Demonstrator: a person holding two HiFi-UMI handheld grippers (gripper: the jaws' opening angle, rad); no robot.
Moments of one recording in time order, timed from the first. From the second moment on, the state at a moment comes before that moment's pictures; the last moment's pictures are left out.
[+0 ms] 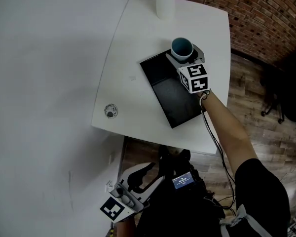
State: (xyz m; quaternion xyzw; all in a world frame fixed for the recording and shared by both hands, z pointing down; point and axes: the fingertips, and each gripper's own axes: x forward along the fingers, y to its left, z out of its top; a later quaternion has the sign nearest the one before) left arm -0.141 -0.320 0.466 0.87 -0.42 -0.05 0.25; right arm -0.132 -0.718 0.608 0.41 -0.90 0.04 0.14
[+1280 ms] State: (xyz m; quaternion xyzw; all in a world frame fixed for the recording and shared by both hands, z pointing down) left arm -0.135 -0.382 0.472 0.88 -0.44 -0.01 0.18; right arm -0.073 -0.625 0.538 0.34 -0.92 0.11 0.13
